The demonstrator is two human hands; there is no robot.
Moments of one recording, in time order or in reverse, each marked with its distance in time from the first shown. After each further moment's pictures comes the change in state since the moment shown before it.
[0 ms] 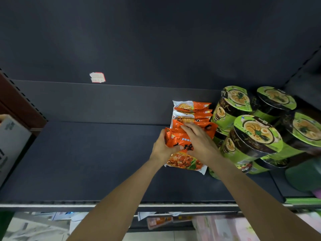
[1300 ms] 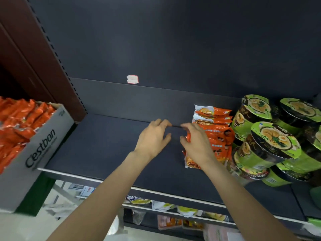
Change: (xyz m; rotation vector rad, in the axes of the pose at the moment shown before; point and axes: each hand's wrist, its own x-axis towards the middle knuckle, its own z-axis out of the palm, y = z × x) left_hand -0.077 0.060 -0.080 0.935 0.300 0.355; right_hand -0.013 -0.090 -0.027 0.411 0.213 0.012
